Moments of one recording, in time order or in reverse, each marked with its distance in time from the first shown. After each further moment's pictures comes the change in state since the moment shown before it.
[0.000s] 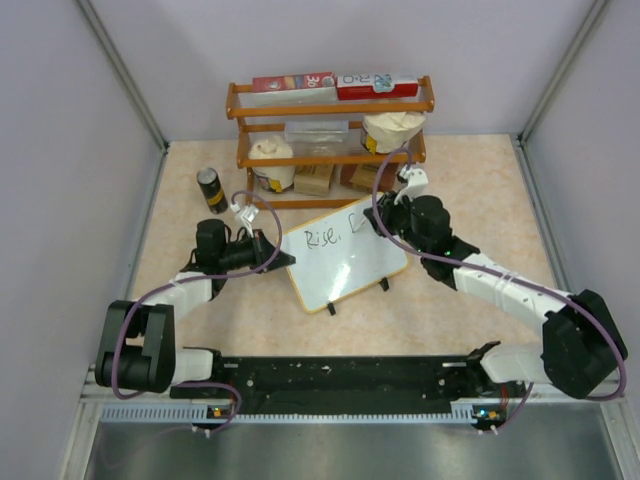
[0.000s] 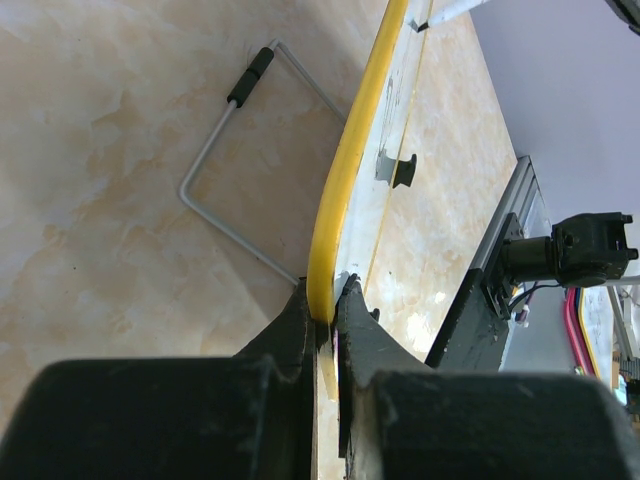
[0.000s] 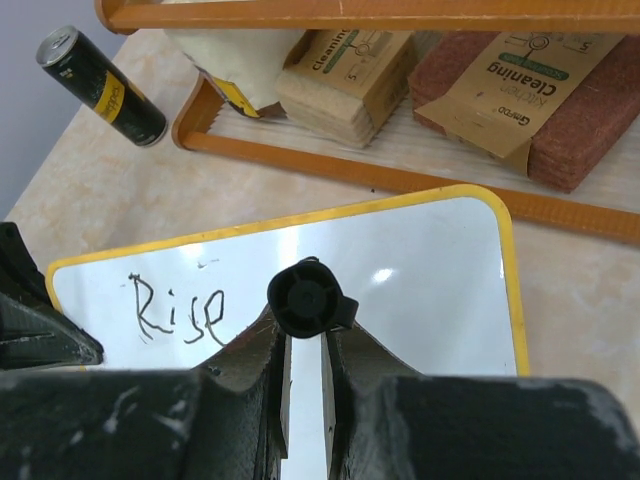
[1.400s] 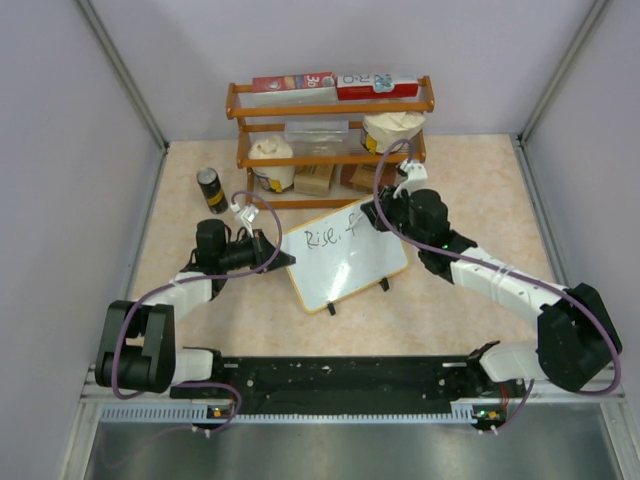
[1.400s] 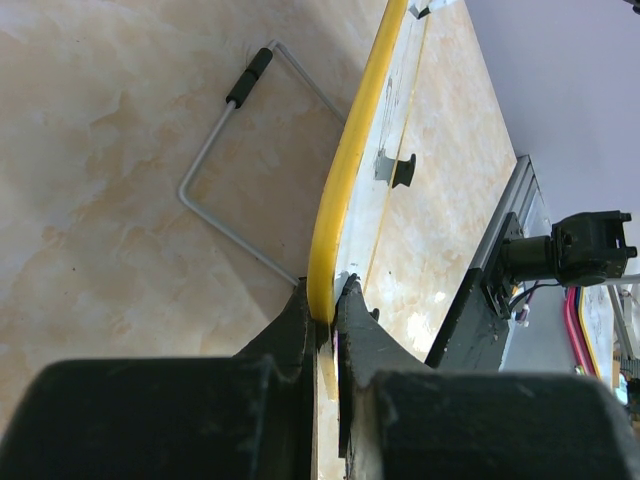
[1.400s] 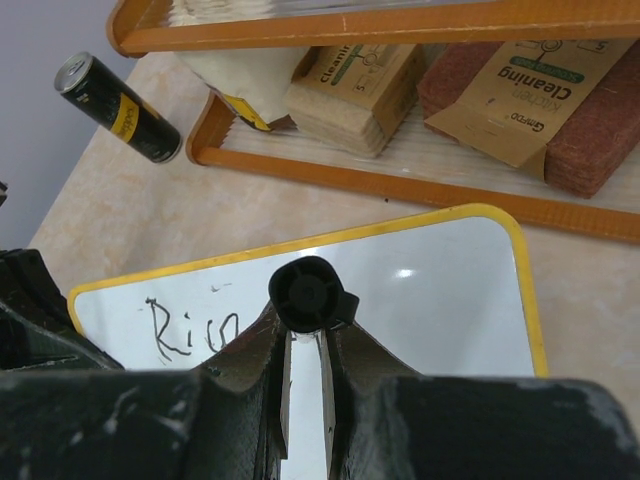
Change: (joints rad) left arm 0.000 0.000 -0.001 0.003 0.002 0.000; right arm -0.016 0.034 0.037 -0.006 -0.027 0.055
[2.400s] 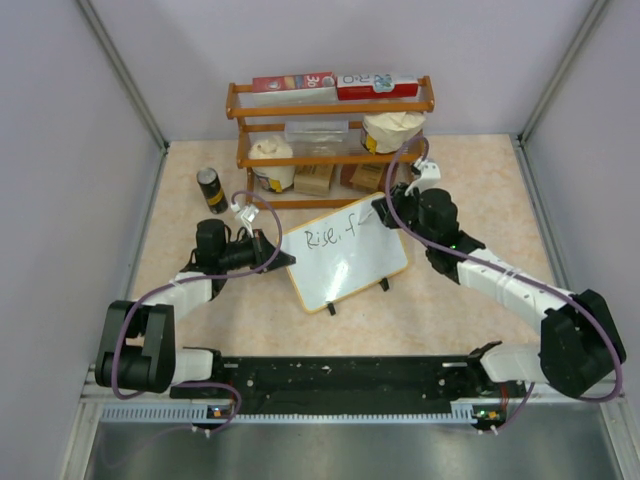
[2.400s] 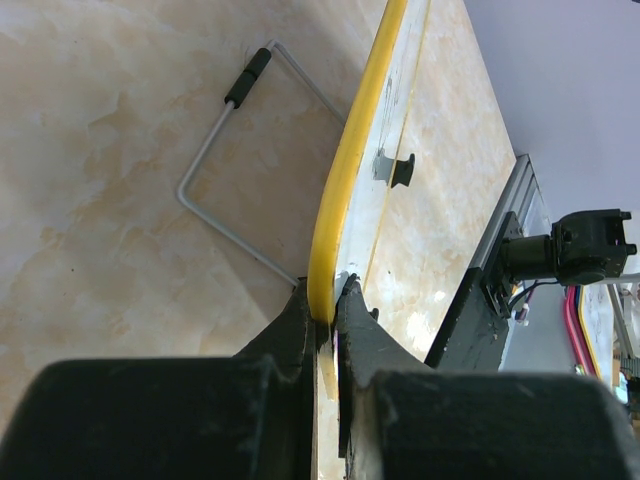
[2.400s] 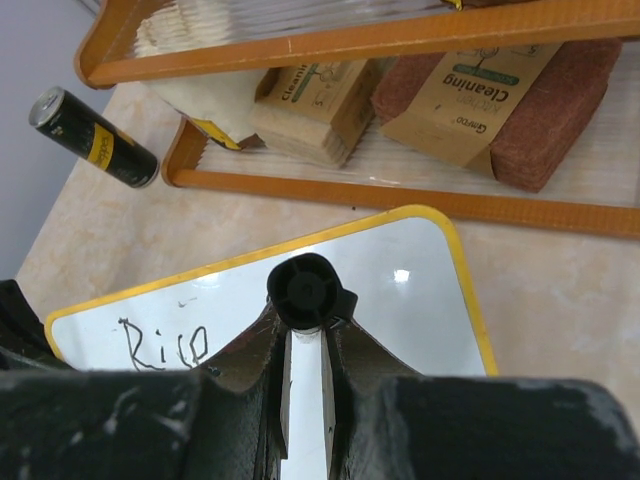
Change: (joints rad) left arm 0.000 0.000 0.000 0.002 0.003 0.000; right arm -0.060 -0.045 -0.027 0.000 0.021 0.032
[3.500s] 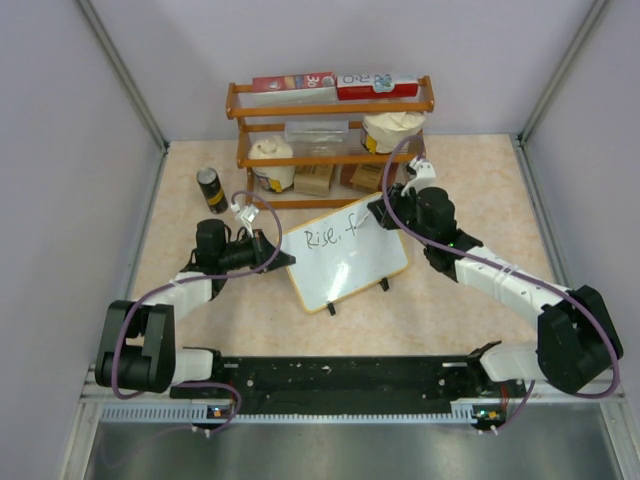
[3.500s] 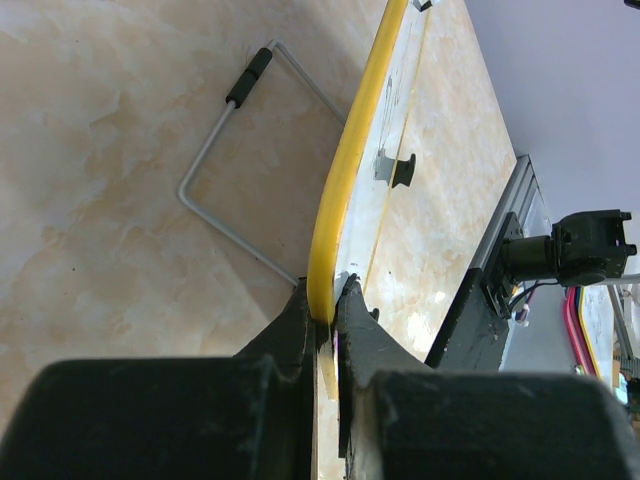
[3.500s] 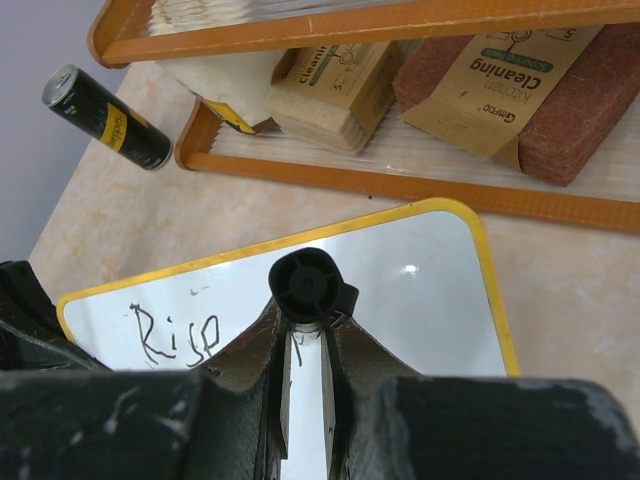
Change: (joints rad) left arm 0.000 0.000 0.000 -0.001 -0.002 0.000; right arm 0.000 0.035 0.013 -0.009 -0.056 0.004
